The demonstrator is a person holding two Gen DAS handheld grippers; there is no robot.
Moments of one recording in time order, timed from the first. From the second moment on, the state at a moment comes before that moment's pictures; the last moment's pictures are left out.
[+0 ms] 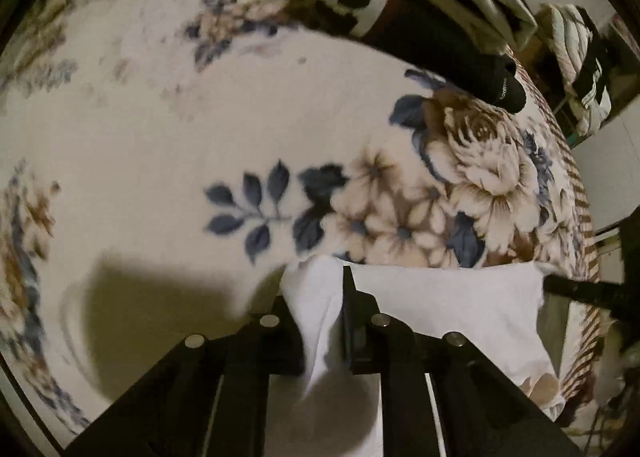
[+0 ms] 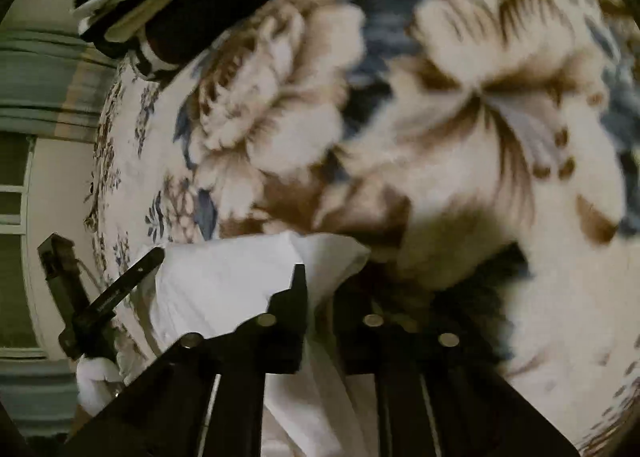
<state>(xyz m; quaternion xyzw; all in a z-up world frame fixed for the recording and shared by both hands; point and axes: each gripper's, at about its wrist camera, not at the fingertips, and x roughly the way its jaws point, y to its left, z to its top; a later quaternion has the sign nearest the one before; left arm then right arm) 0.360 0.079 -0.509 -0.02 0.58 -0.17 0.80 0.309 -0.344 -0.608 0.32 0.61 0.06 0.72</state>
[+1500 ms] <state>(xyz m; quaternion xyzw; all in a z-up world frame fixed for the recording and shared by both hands) 0.368 0.142 -0.506 -0.16 0.63 -0.09 0.75 0.305 -0.344 -0.567 0.38 0.60 0.01 0.71</state>
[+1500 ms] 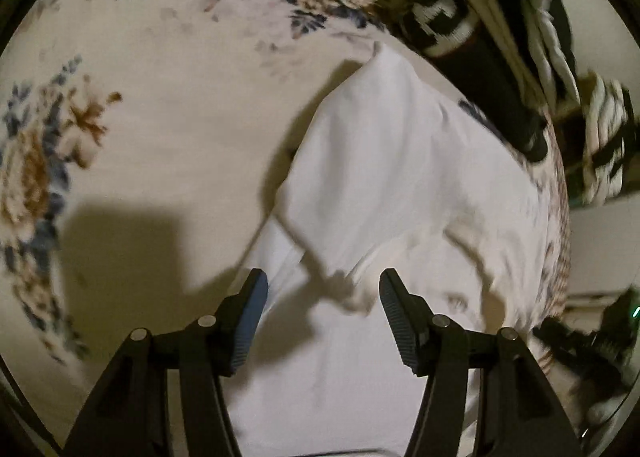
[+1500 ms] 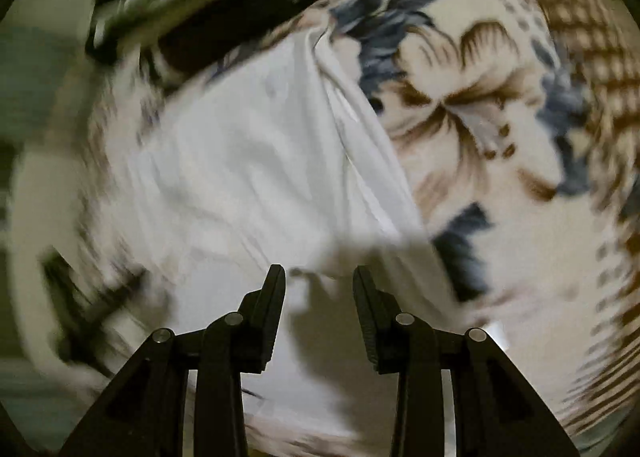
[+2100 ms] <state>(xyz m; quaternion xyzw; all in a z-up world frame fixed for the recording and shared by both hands) 0.351 0.195 -0.484 -0.20 0.61 -0.06 0.76 0.290 -0.363 -0.605 0.51 0.58 -0.06 0.63</state>
